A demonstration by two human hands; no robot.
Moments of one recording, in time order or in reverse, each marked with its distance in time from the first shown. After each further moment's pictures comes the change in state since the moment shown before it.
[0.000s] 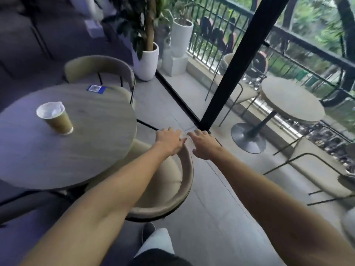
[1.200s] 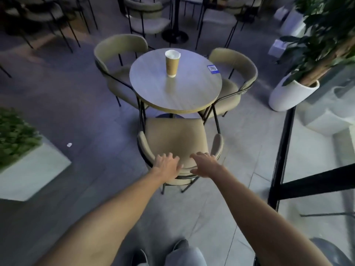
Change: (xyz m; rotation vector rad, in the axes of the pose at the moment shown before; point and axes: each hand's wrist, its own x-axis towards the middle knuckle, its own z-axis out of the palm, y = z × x) left_hand -0.094 0.189 0.116 -0.287 -0.122 -0.965; right_hand 0.032 0.071 0.093 -0.300 -0.181 -0.996
